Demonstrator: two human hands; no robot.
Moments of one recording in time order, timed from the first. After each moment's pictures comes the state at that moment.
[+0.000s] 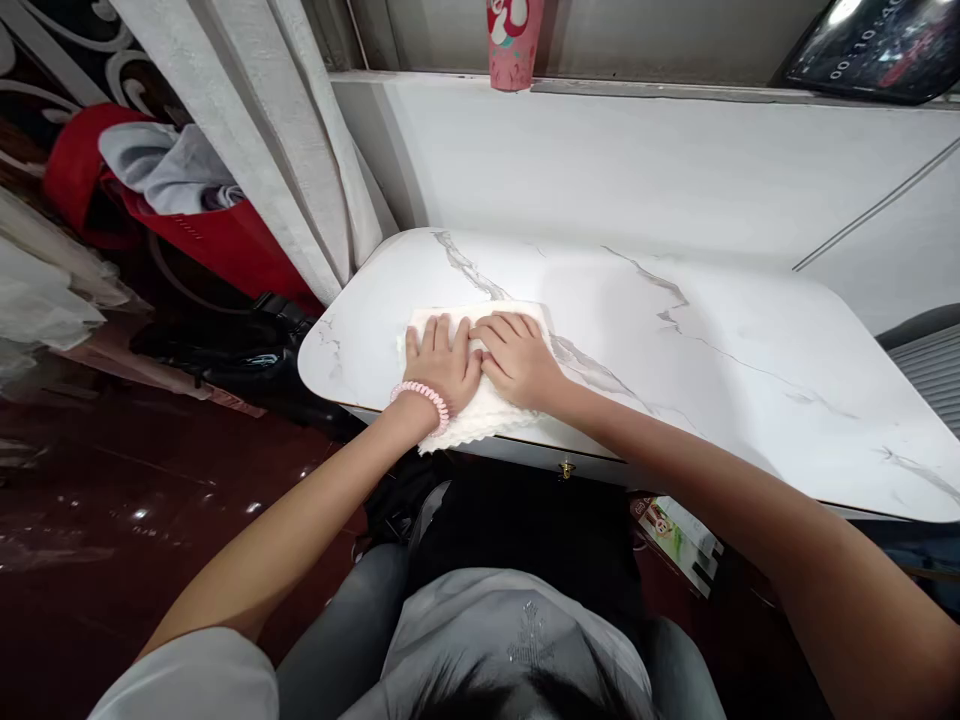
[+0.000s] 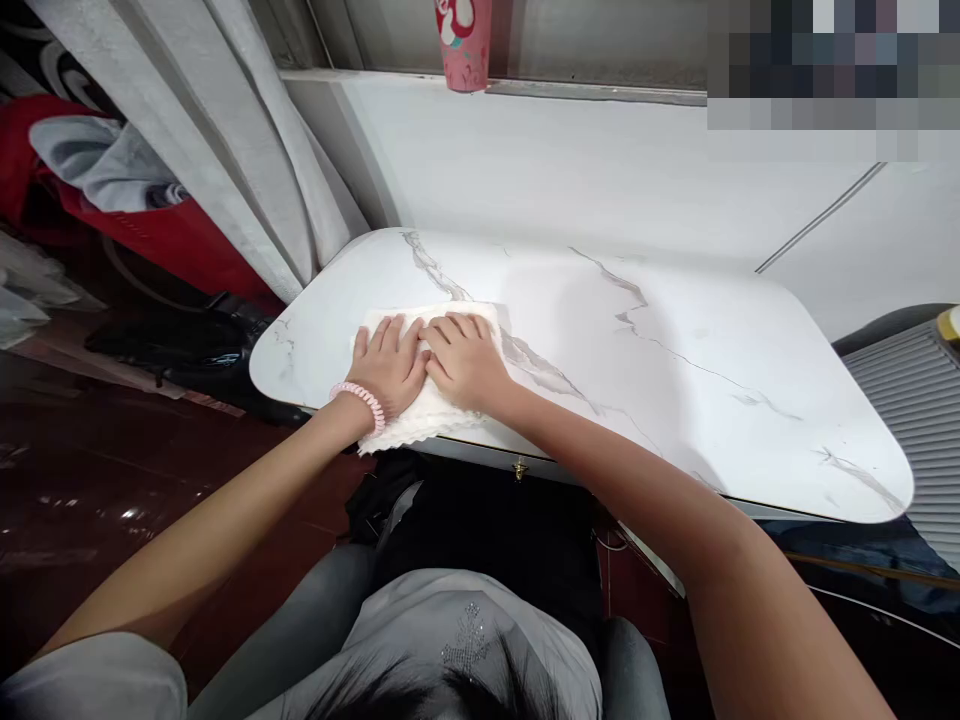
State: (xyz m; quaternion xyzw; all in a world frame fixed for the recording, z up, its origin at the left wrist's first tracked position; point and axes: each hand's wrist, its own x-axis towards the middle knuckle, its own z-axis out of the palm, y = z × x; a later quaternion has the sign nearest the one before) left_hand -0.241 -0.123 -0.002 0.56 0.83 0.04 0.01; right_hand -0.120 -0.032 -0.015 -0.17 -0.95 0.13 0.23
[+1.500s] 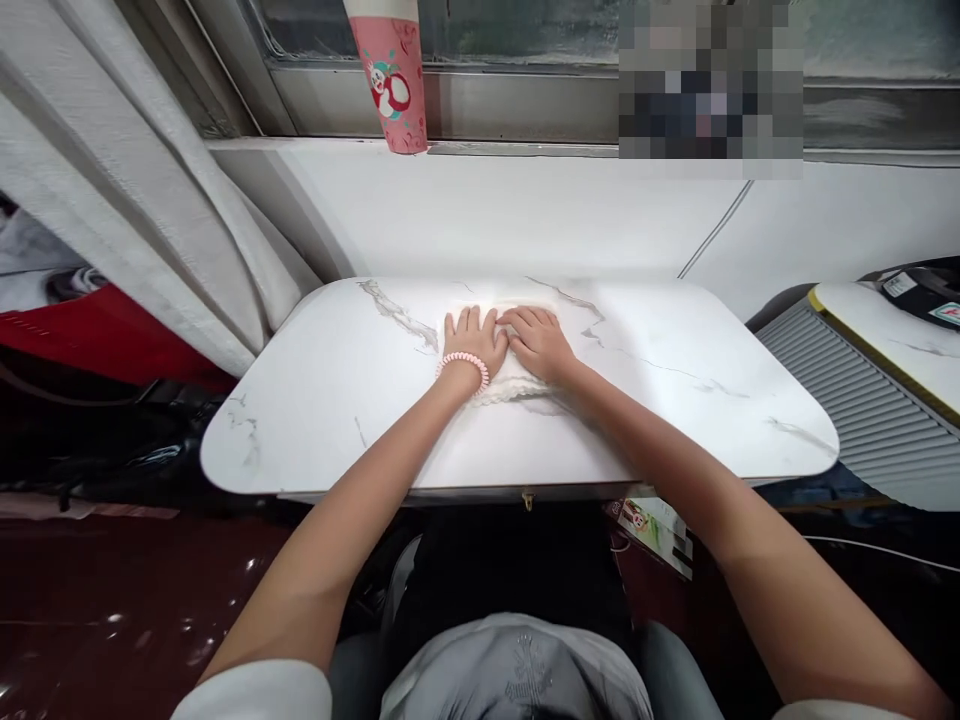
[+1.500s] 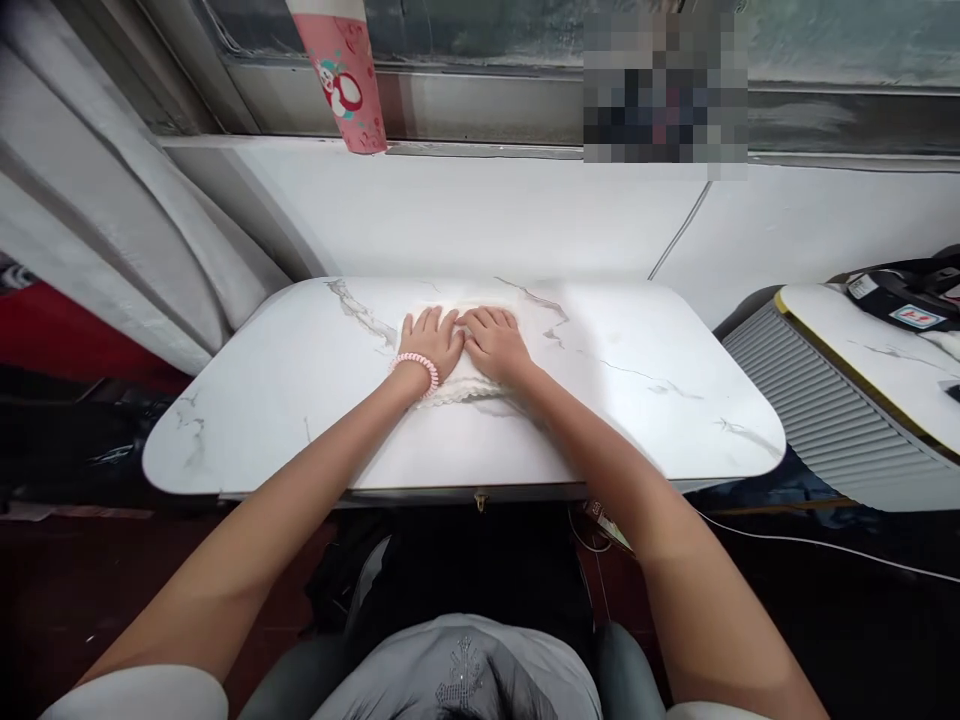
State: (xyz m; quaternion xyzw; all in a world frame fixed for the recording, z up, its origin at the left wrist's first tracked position) left_hand -0.185 0.023 -0.005 0.64 0.76 0.09 0.01; right_hand -0.052 0.079 -0.019 -0.34 -0.91 0.08 0.23
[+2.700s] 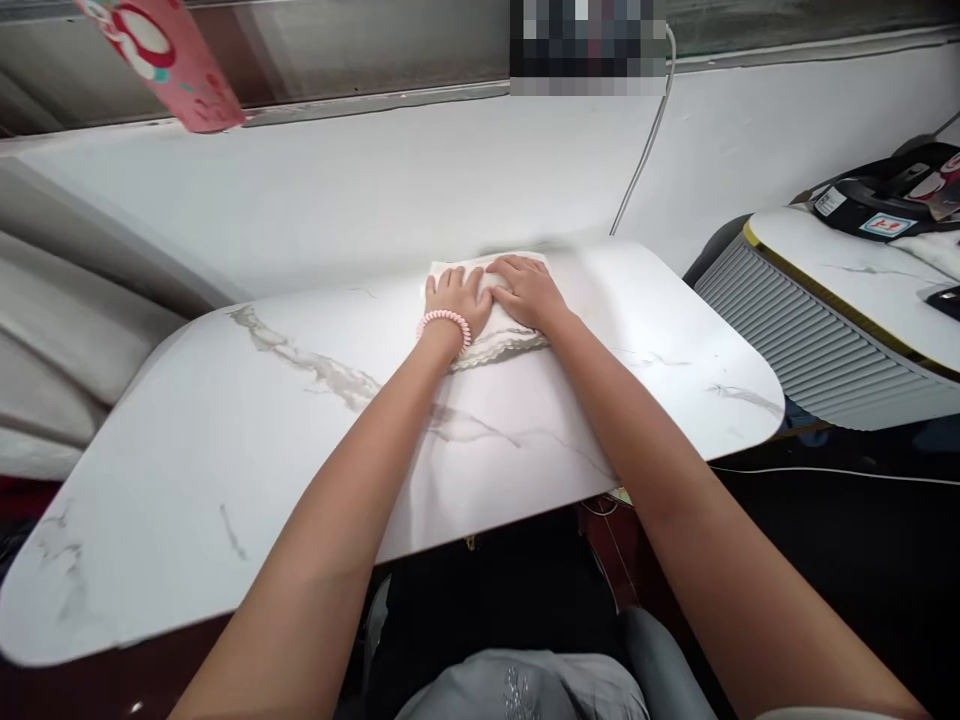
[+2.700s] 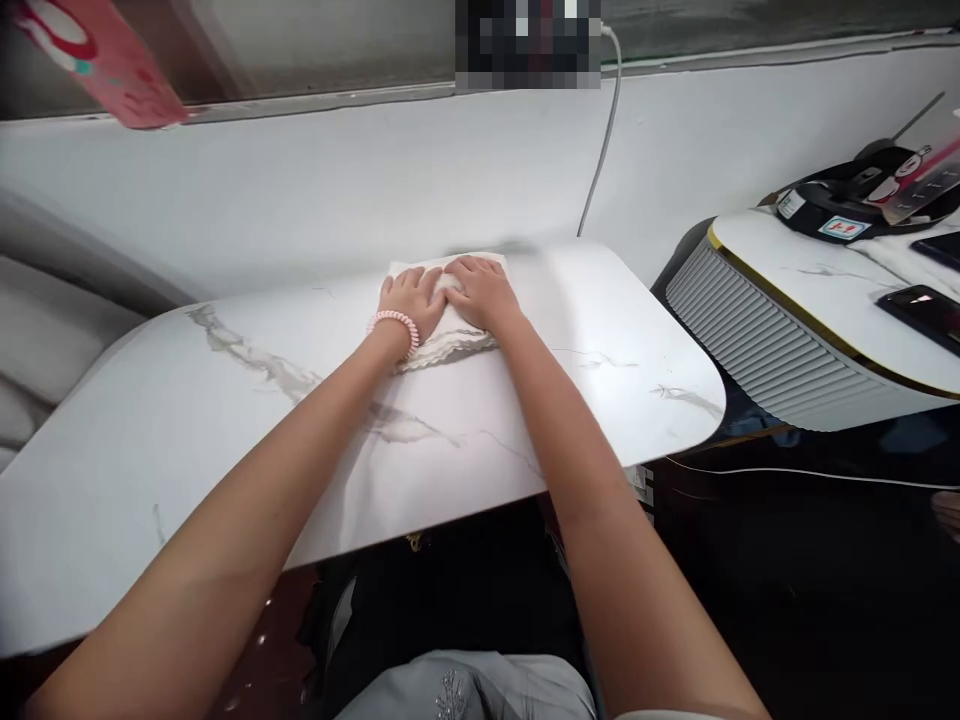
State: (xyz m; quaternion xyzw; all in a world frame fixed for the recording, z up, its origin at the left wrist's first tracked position) left_hand -0.110 0.132 -0.003 0.71 0.69 0.10 0.01; right_hand 0.031 0.176 -0.019 -0.44 -0.85 0.09 0.25
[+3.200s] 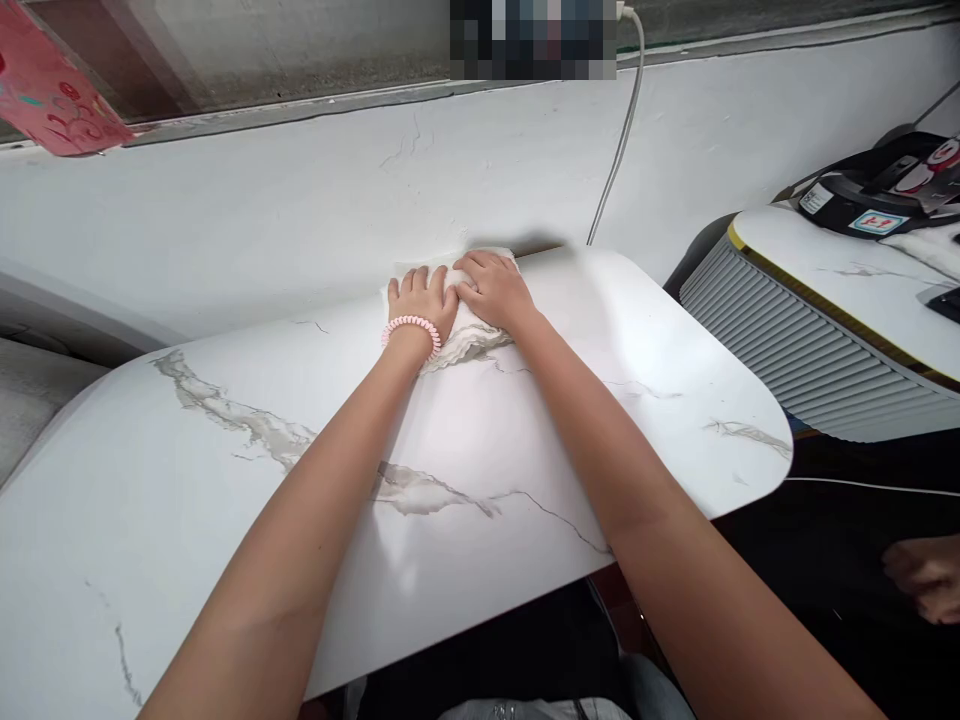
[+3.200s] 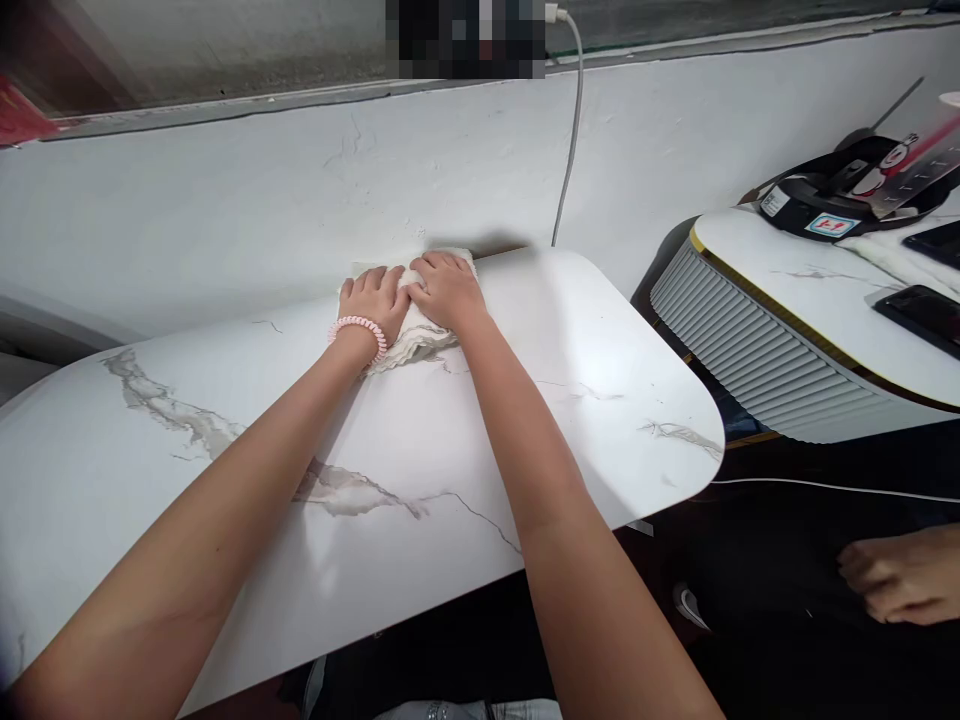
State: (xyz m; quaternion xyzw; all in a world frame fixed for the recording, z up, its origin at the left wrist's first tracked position) left_hand -0.109 0.186 -0.008 0.70 0.71 0.10 -0.01; right_hand 0.026 0.228 -0.024 -0.46 -0.84 0.09 0.28
